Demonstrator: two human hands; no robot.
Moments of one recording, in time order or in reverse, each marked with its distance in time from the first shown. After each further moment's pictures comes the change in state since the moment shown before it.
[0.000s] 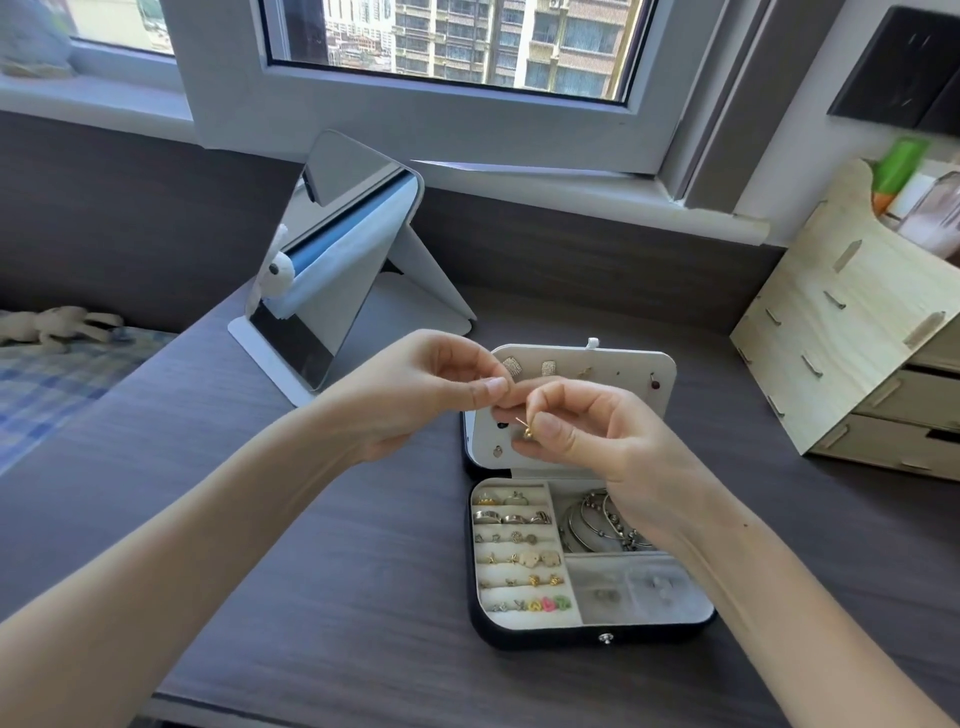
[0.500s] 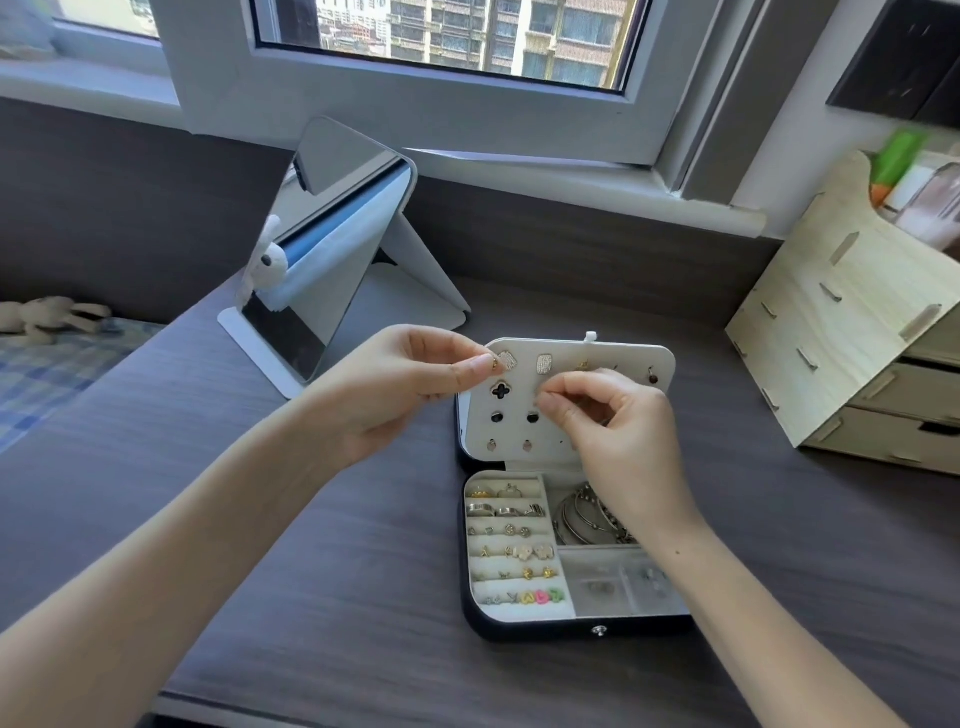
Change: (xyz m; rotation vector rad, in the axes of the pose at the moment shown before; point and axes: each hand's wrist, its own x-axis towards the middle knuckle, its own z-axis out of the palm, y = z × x) left_hand -0.005 -0.002 0.000 -0.192 0.069 -0.082; right_hand 0.005 0.022 0.002 -0.475 0.515 -0.210
